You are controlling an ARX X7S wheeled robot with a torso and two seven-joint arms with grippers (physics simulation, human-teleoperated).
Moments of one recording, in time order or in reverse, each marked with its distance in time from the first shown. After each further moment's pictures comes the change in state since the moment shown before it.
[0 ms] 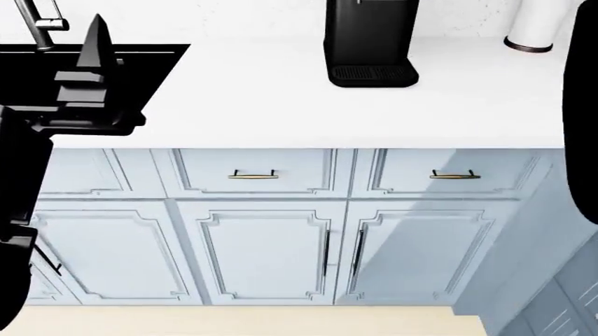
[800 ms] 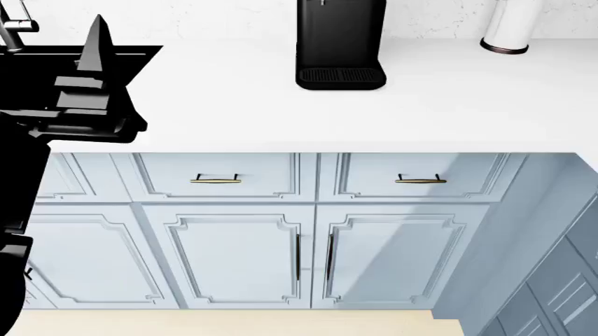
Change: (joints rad) left arm -0.012 -0.032 0.001 0.046 -0.057 -0.028 -0.052; right arm 0.186 -0.033 0.095 0.235 -0.077 -0.006 -0.012
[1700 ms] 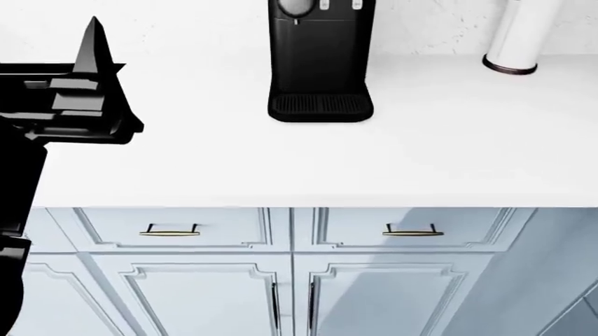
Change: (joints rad) left arm 0.018 -0.014 -0.003 -0.002 -0.017 0.024 -0.020; right arm 0.002 -0.001 0.003 0.005 -0.001 0.001 0.000
